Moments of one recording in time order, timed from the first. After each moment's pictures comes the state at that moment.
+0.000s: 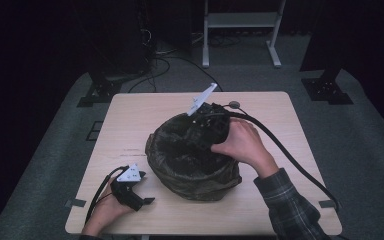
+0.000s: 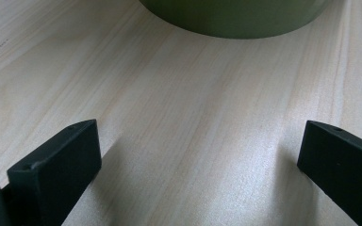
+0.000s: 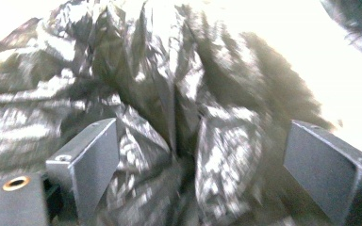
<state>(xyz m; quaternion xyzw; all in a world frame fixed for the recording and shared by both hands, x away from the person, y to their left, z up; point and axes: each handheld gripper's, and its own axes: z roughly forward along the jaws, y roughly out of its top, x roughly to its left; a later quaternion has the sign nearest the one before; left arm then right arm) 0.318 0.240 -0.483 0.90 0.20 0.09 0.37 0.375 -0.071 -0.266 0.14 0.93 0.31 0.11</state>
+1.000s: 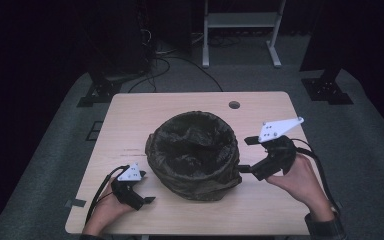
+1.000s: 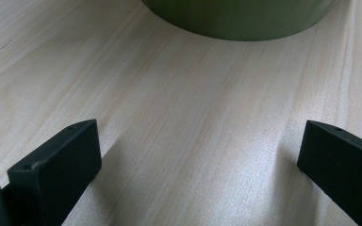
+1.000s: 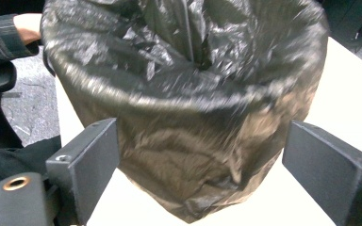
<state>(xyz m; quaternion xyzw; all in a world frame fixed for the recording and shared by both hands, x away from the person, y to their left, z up) 0.319 0.238 -0.483 0.90 0.20 0.09 0.37 0.305 -0.205 -0.307 0.19 0.88 0.43 0.10</state>
